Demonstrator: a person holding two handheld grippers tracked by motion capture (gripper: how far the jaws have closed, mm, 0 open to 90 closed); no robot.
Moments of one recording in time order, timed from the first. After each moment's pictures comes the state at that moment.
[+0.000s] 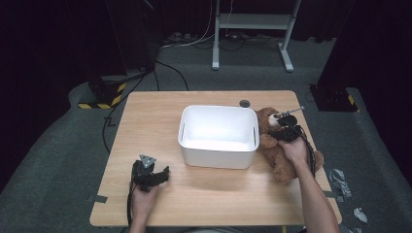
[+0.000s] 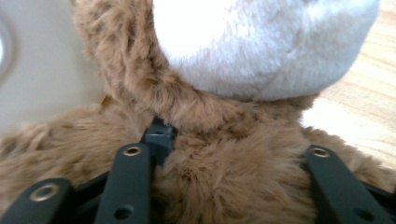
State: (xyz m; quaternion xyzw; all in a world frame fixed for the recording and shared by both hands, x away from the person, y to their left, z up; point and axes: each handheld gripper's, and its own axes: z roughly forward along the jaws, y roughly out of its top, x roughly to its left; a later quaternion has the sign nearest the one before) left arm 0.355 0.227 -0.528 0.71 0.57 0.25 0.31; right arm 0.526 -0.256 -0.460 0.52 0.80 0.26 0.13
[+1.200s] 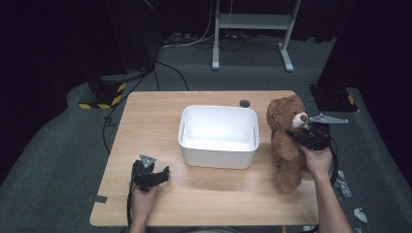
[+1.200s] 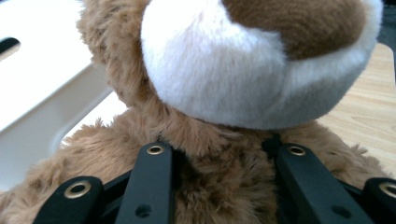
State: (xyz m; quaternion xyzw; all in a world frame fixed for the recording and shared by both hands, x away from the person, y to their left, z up) left arm 0.355 0.228 -0.528 0.71 0.57 0.25 0.31; right arm 0.451 -0.308 -0.407 0.47 0.74 0.44 0.18
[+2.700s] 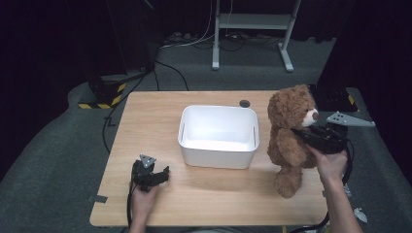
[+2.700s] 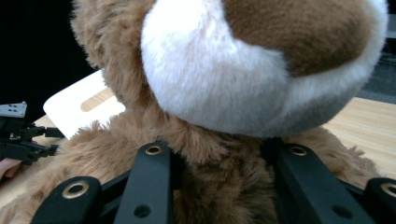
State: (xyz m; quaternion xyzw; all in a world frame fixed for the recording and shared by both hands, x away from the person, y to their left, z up) left arm 0.355 0.227 -0.528 0.71 0.58 0.25 0.31; right arm 0.402 -0.304 -0.344 0.40 0.73 0.53 0.17
